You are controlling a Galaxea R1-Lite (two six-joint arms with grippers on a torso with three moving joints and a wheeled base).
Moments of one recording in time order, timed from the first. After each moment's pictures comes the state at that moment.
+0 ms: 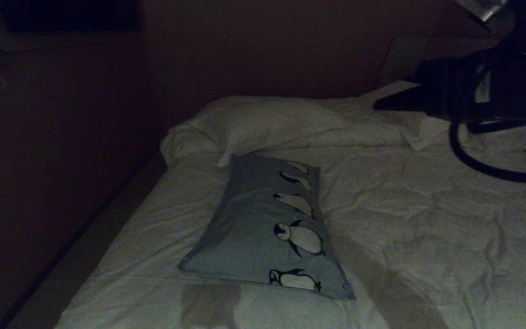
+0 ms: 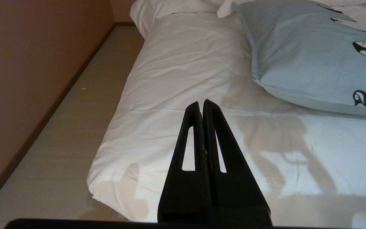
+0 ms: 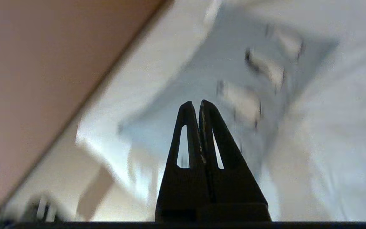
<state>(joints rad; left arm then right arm) 0.00 0.00 0.00 0.00 0.00 0.00 0.50 1.50 -1.57 0.35 0.15 0.20</state>
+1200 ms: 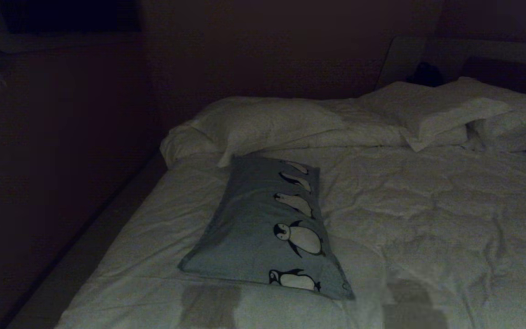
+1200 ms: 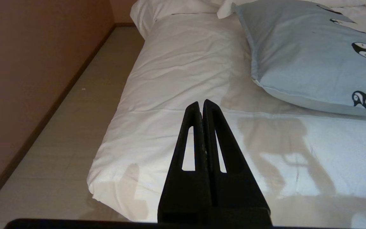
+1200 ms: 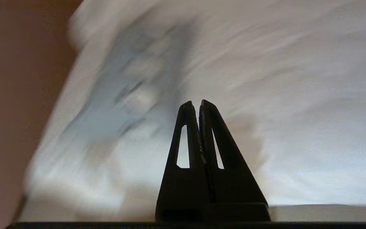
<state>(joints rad) 0.00 0.00 0.00 0.00 0.00 -0.01 0.14 0.63 -1.18 0.75 -0.03 0.33</state>
